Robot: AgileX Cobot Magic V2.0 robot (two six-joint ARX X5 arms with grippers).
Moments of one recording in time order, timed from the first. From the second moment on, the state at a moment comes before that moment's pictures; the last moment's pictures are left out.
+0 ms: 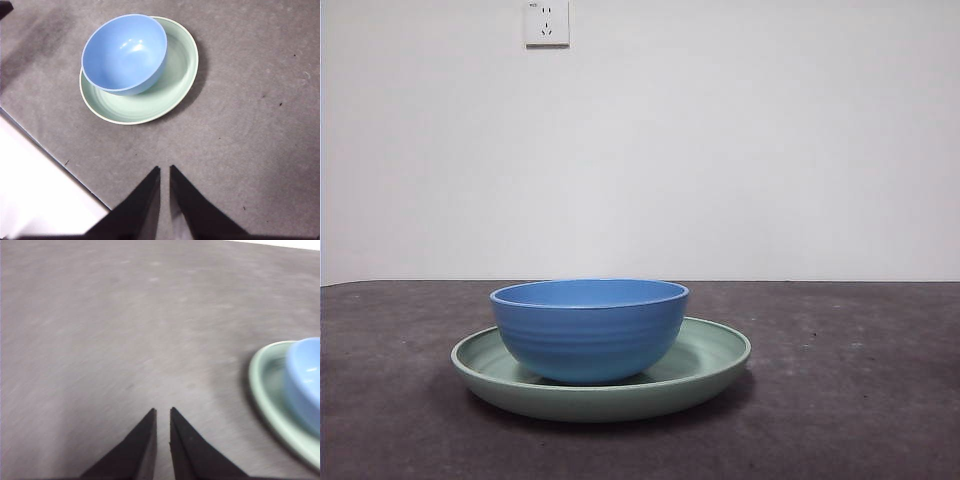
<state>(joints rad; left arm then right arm) -0.05 0.35 0.14 -0.16 0.21 -0.07 0.48 0.67 0.87 -0.98 -0.29 0.10</state>
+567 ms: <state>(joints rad) 0.02 0.08 0.03 -0.18 0.01 -0.07 0.48 0.67 0.87 -0.98 -0.29 0.10</state>
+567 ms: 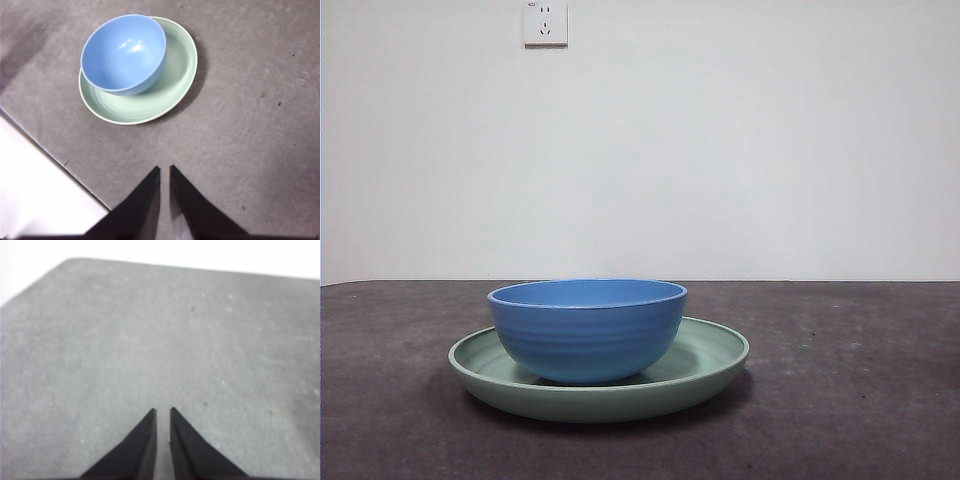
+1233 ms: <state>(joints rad) 0.02 0.00 0.03 -0.18 0.01 -0.07 0.48 0.67 0.87 -0.98 -0.29 0.10</state>
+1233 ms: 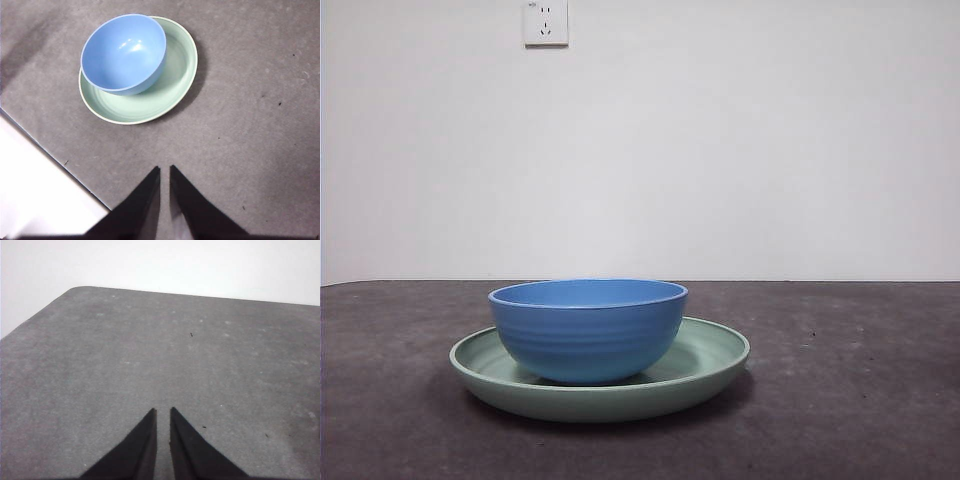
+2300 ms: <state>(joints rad) 0.02 0.00 0.03 -0.18 0.01 -0.07 0.24 0.45 0.60 -0.61 -0.32 0.05</state>
